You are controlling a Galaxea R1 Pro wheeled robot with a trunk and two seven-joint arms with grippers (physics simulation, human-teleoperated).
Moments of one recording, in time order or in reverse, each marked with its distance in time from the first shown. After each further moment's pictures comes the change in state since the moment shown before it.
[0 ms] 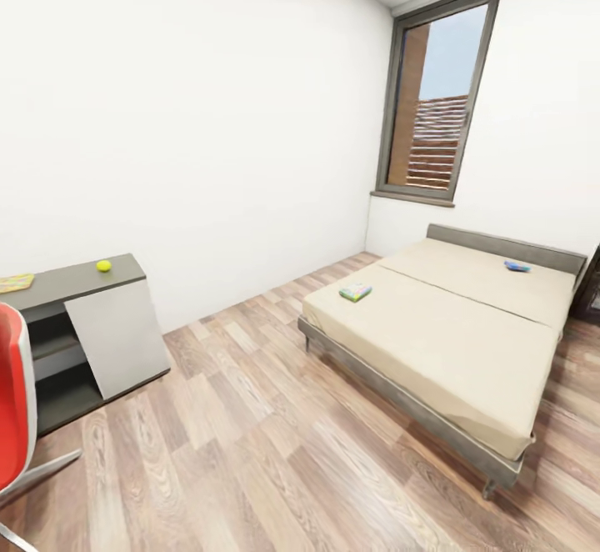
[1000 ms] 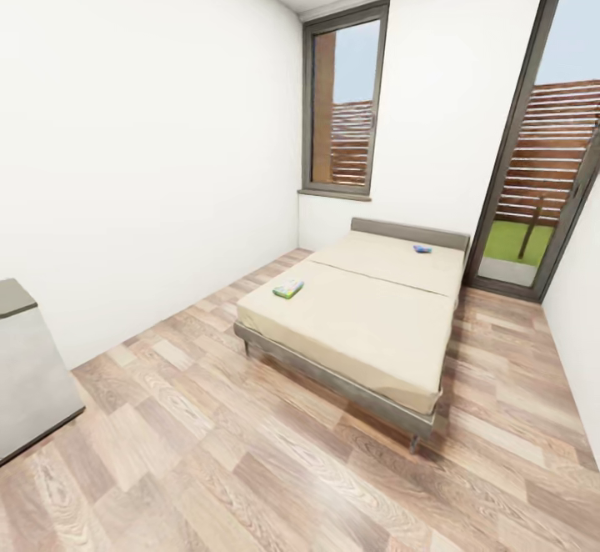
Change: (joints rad) left arm -0.003 0.001 0.001 -0.001 0.005 -0.002 0.000; right arm -0.004 -0.005 -0.001 0.000 -0.001 0.000 -0.002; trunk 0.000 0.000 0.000
